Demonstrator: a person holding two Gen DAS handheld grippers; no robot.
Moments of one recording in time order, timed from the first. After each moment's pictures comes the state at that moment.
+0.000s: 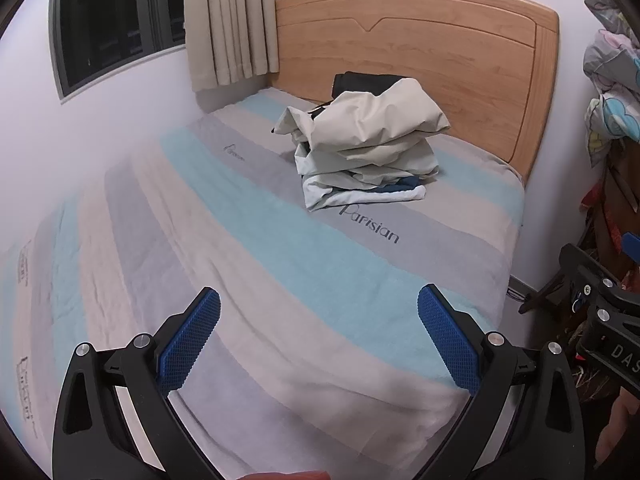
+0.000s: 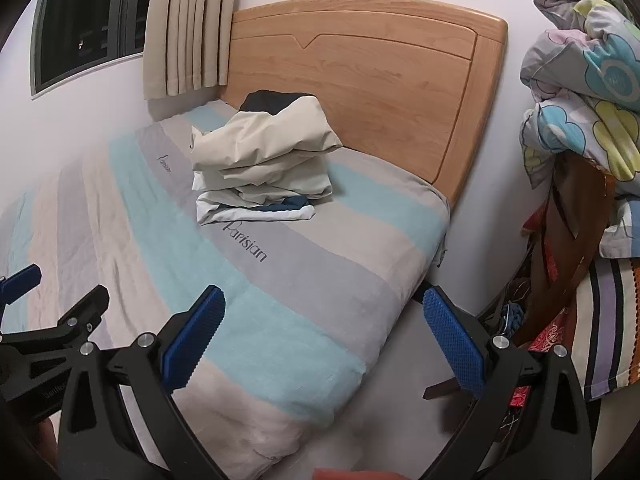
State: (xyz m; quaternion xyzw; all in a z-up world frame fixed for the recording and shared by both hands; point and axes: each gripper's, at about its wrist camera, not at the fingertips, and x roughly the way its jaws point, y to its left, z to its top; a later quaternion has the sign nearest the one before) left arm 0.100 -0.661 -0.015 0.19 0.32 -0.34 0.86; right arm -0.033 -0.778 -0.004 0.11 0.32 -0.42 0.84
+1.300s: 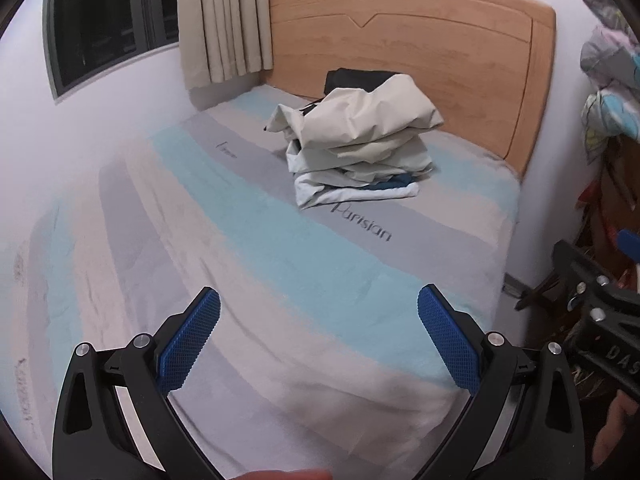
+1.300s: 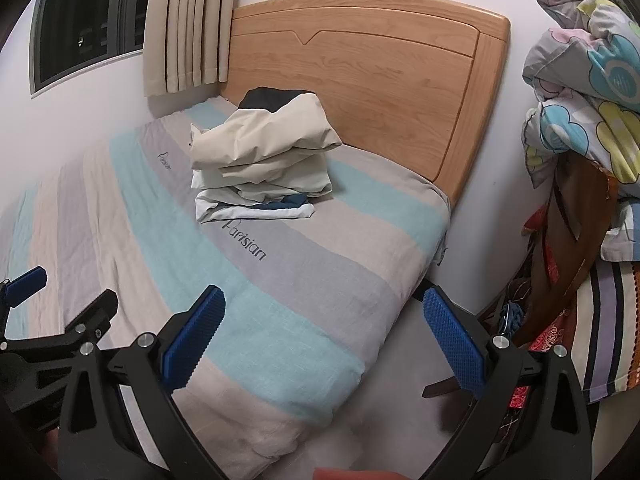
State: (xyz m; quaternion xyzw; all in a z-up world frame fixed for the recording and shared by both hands) left arm 0.103 -0.676 -0.020 0.20 0.32 -0.34 0.86; right arm -0.026 -0.794 -0.003 0.11 0.32 -0.41 0.84
